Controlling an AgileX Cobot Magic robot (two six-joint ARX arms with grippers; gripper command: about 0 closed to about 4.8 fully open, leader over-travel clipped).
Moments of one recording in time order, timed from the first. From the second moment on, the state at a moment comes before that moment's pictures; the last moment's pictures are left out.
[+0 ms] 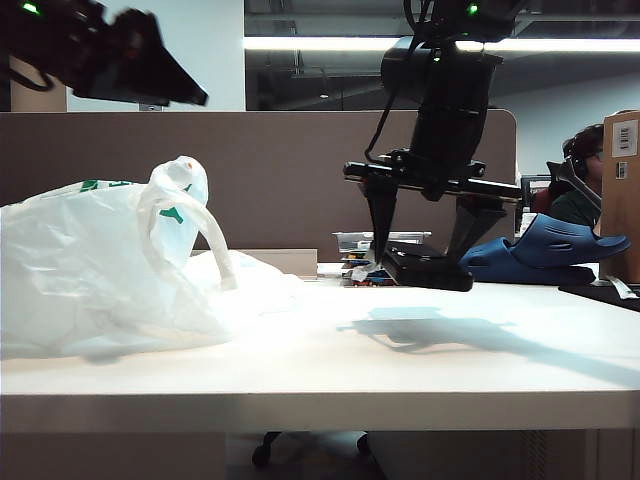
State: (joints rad) left arm -0.20 1.29 0.86 0.17 0.53 0.39; right arm 0.45 1.98 1.65 -0.83 -0.01 0.37
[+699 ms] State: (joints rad) left arm -0.24 1.51 0.92 0.11 0.29 0.51; right arm 0.45 1.98 1.65 -0.83 -0.03 0.34
